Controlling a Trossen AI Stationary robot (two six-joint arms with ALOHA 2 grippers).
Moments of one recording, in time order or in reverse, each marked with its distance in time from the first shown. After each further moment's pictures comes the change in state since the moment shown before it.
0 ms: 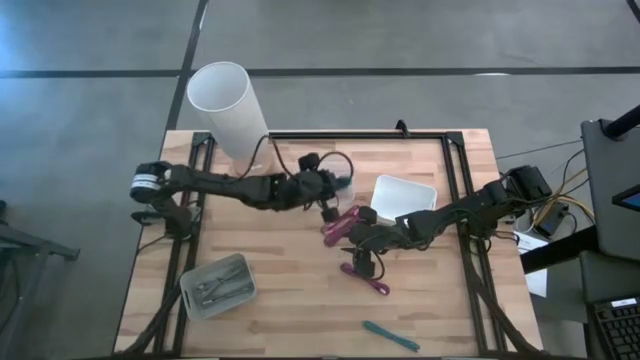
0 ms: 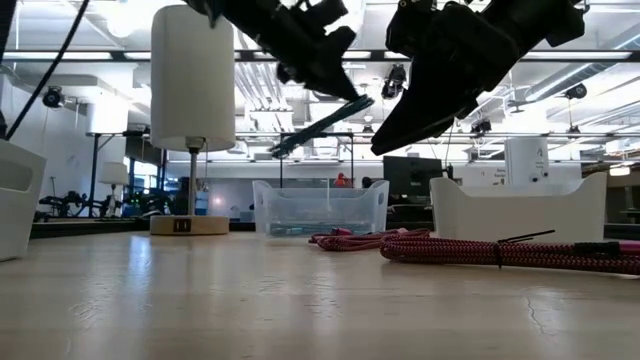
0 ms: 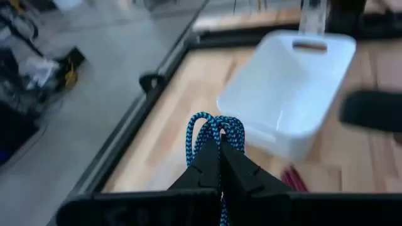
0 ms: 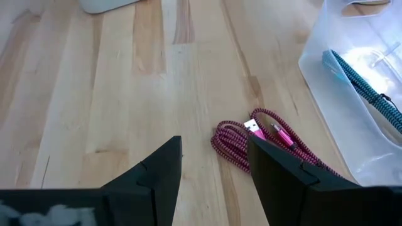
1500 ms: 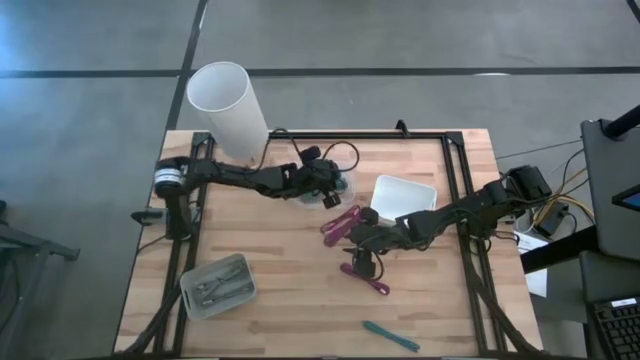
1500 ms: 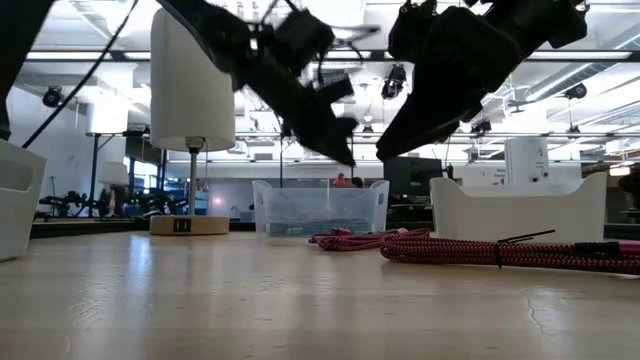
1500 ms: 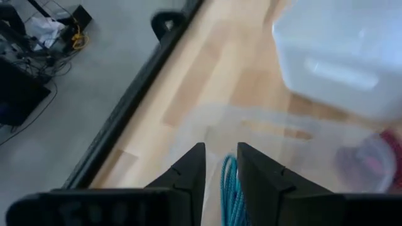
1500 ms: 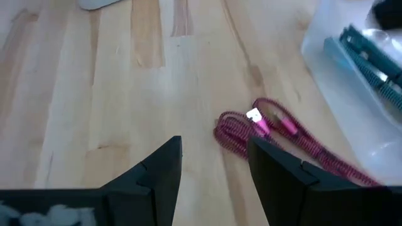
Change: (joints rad) left arm 0.159 0.165 -0.028 0.071 0.063 0.027; right arm 0.002 0.000 -0.007 -0.017 -0.009 0.056
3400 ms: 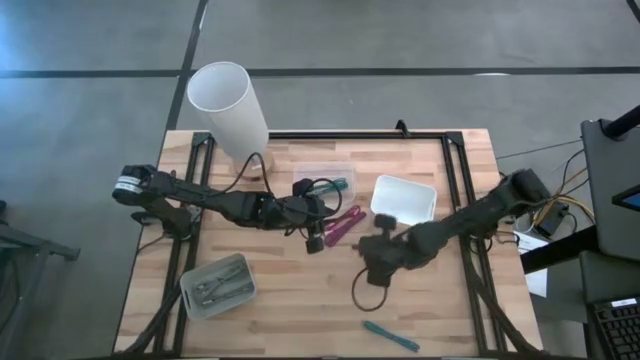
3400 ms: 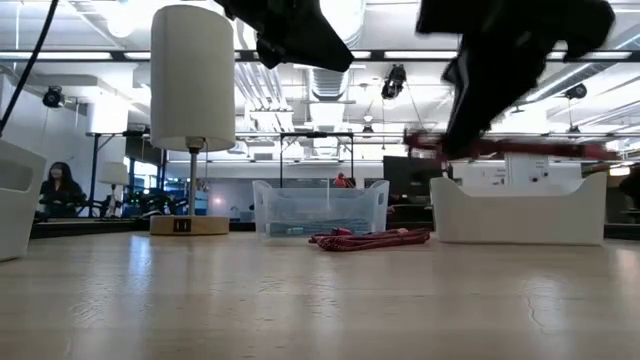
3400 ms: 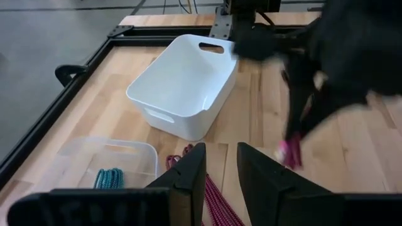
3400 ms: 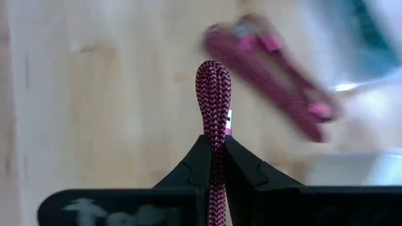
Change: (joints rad) left arm -0.324 -0.280 -0.037 -0.170 0.056 -0.207; right arm 0.151 0.041 0.276 -0.680 0.132 0.149
